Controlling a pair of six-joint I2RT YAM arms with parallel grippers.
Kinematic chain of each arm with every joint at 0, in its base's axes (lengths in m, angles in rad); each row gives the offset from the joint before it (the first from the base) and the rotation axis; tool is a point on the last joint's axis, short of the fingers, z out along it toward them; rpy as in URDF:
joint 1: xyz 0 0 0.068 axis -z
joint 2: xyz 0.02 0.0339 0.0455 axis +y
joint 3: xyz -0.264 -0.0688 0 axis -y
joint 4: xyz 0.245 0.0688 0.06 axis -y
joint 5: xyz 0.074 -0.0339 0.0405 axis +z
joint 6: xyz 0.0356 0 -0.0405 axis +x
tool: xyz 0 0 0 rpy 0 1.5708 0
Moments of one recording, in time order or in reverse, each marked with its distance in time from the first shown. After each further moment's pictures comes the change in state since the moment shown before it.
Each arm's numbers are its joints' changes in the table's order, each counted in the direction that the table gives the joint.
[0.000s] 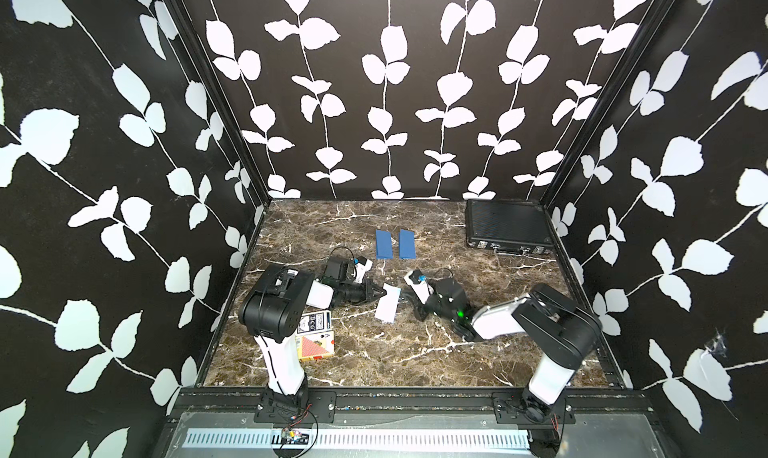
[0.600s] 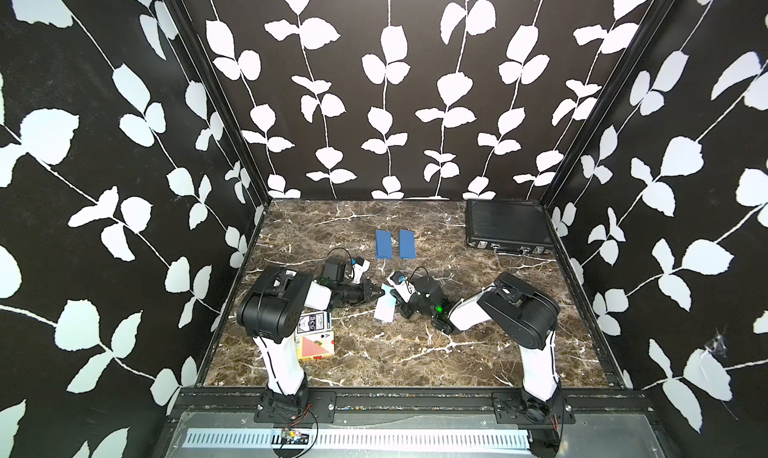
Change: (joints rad) left arm -0.013 0.006 -0.010 0.023 -0.022 -0.022; right arm -0.049 0.203 0.140 -0.024 -0.111 -0.052
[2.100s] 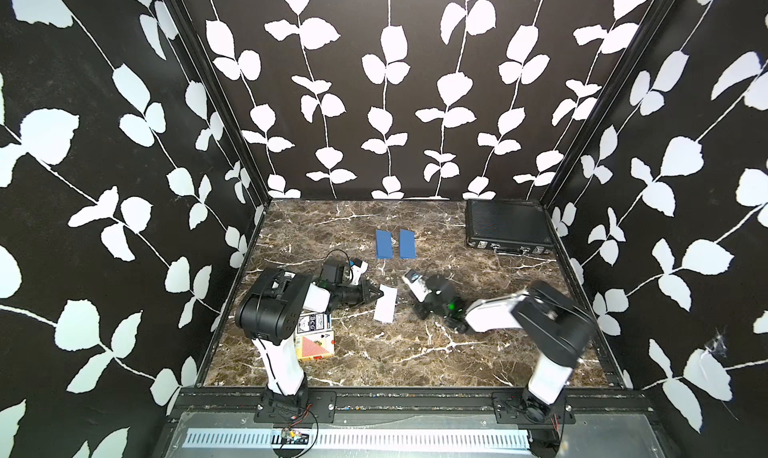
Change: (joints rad) left arm -0.003 -0.026 -0.031 0.039 0.008 -0.085; right arm 0.074 -0.328 -0.101 -0.366 -0.002 0.140
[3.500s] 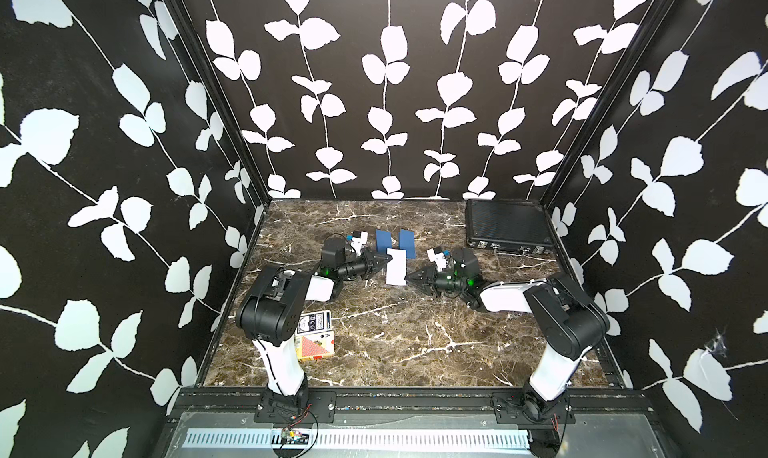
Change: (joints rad) left arm 0.031 -0.009 0.151 0.351 -0.034 -0.497; right arm 0.228 0.084 0.080 0.219 0.689 1.137
